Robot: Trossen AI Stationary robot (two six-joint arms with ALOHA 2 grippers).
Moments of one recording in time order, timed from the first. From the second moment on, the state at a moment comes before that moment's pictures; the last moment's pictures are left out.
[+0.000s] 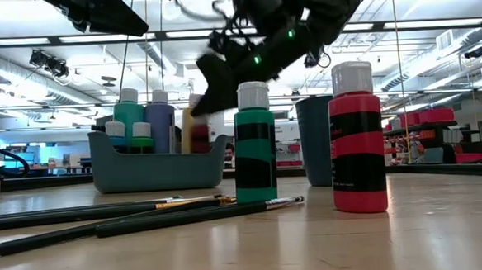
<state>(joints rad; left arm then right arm) -0.44 0.92 0.68 -0.27 -1.03 -0.25 -0.06 1.95 1.21 0.25 0.29 0.01</state>
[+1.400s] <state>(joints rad) -0.44 0.92 0.68 -0.27 -1.03 -0.22 -0.03 1.67 1.21 -0.15 0.05 0.01</state>
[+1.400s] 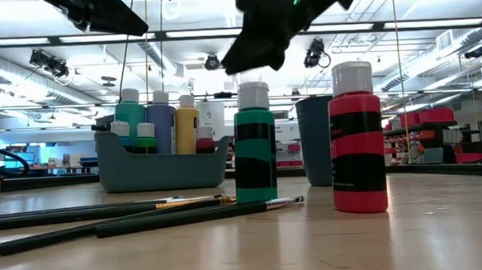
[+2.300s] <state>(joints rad) -0.44 0.92 0.68 -0.23 -1.00 -0.20 0.10 1.80 1.21 -0.26 0.07 -0.03</state>
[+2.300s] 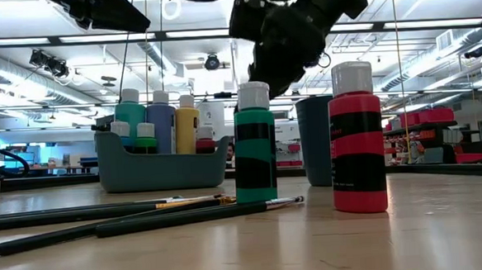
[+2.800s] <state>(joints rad) -0.44 0.92 0.68 -0.22 -1.00 -0.19 0.10 1.81 1.21 -0.32 0.07 -0.01</state>
